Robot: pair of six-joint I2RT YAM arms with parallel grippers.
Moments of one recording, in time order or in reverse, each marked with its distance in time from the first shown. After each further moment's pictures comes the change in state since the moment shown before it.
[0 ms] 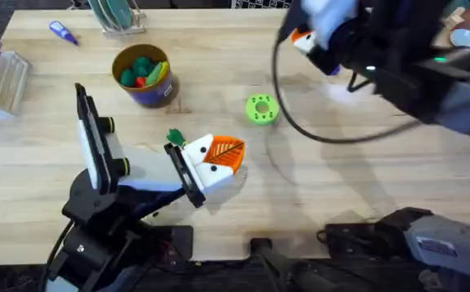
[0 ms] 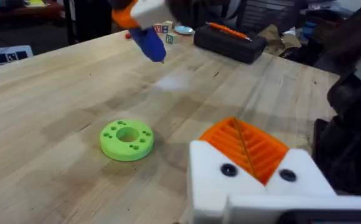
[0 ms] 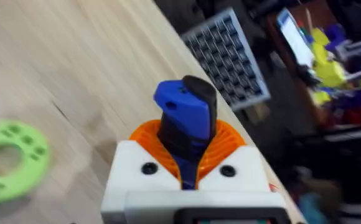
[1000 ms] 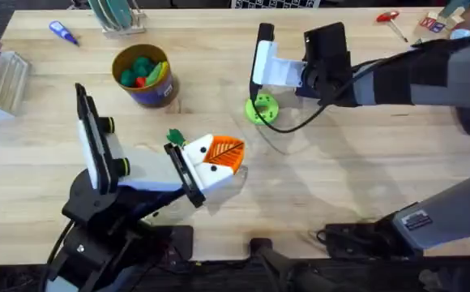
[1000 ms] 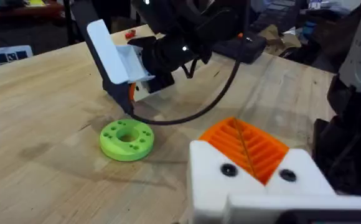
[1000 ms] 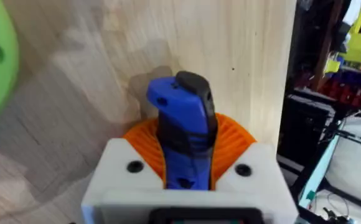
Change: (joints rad) left arm 0.000 0.000 0.000 0.000 0.000 0.000; right arm -0.013 0.476 0.026 0.081 0.282 -0.391
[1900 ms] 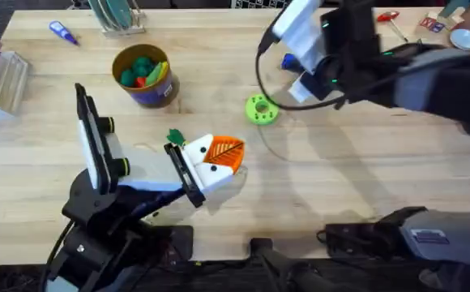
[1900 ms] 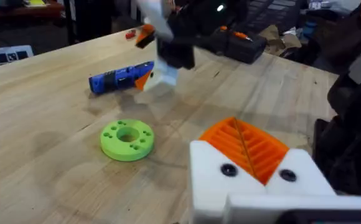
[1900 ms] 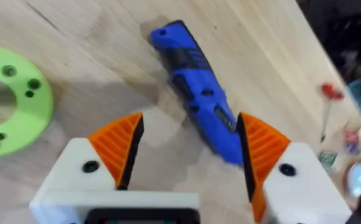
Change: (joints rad) left arm 0.000 0.000 0.000 0.000 -0.001 0.000; right arm 0.028 -0.277 0.018 -0.355 -0.018 0.629
